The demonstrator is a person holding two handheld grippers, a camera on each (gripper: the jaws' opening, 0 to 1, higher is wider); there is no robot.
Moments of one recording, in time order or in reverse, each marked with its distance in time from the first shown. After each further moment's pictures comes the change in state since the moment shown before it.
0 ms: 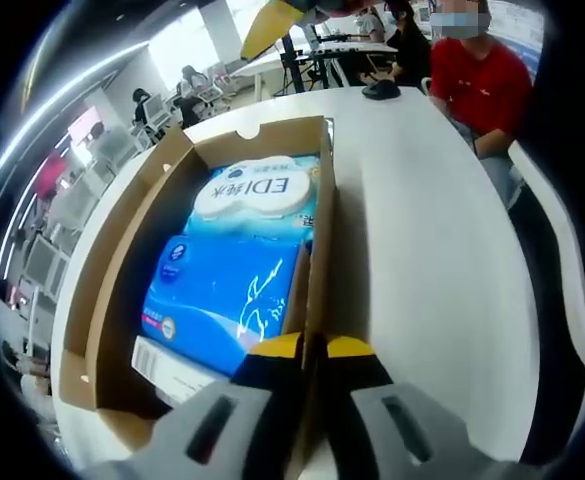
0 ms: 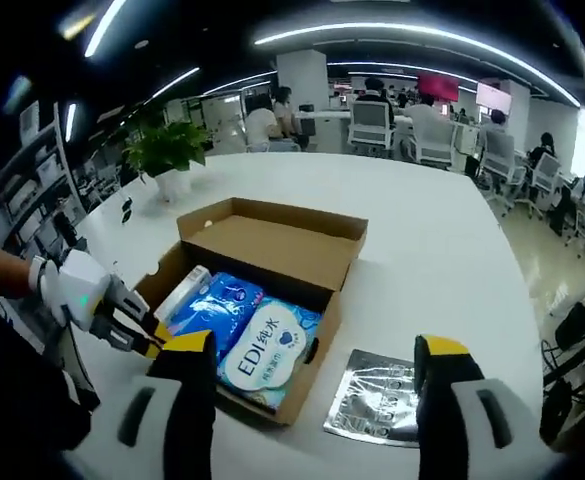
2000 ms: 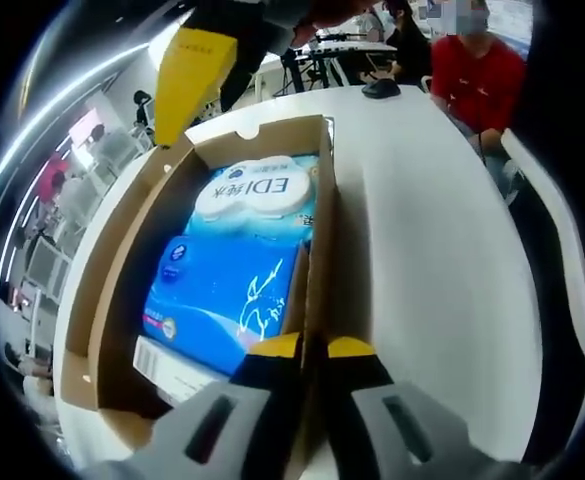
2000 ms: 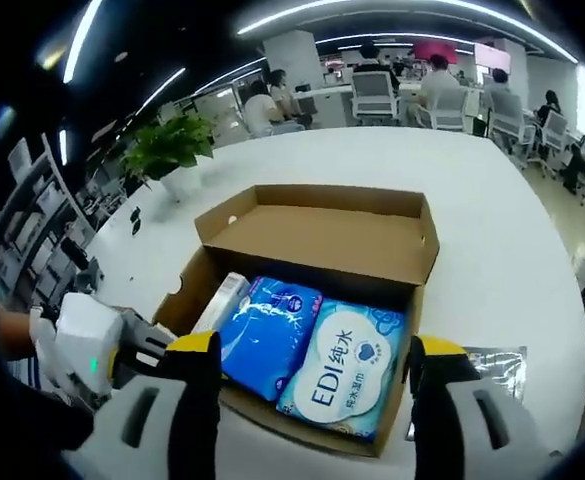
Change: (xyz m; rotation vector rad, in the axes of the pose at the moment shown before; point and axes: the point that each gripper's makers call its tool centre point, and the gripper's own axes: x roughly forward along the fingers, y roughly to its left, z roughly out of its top) left arm -0.001 0.001 0.002 0.004 -0.003 0.016; right arm 0.045 0.060 0.001 0.105 0.091 0.052
